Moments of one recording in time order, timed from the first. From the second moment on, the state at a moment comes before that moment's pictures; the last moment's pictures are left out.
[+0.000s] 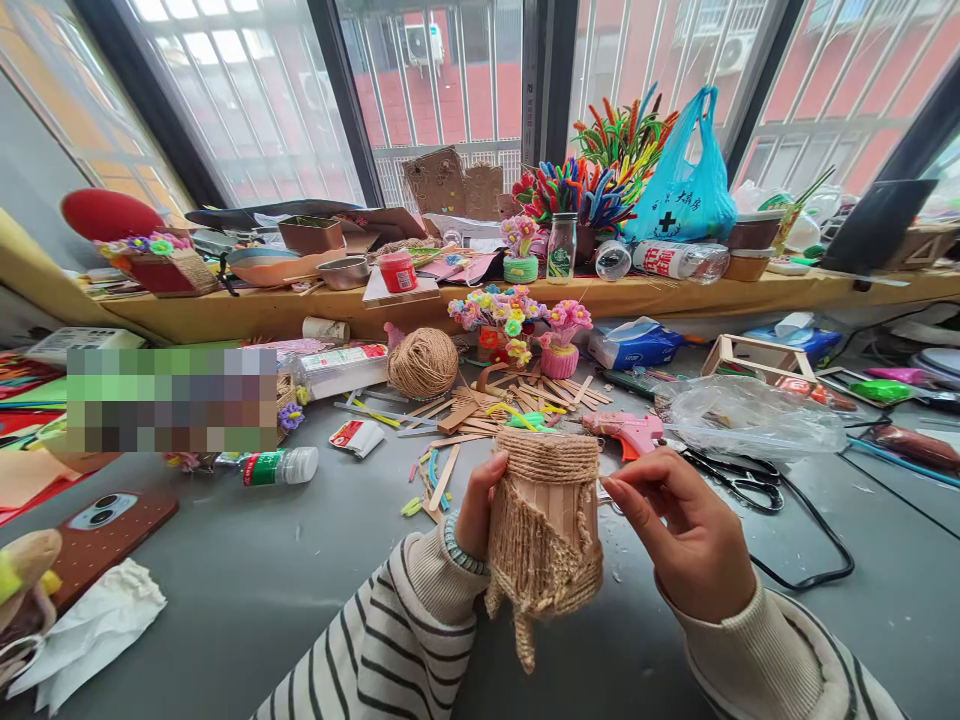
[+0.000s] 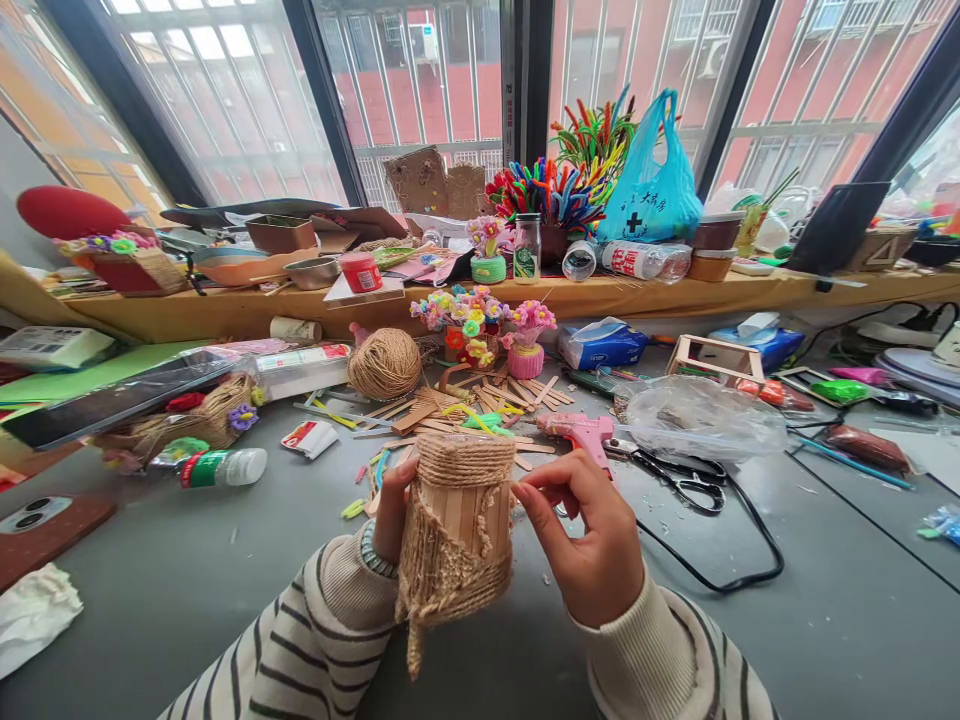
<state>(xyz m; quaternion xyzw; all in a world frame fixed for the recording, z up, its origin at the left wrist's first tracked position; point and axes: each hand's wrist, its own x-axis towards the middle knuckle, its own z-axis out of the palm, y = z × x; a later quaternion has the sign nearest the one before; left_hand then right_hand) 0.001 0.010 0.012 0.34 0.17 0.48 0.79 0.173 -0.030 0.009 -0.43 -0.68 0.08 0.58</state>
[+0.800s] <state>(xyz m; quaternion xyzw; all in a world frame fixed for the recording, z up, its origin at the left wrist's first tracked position) 0.009 0.019 0.013 0.30 0.27 0.52 0.75 0.177 -0.020 -0.002 -0.48 -0.70 0.03 0.53</state>
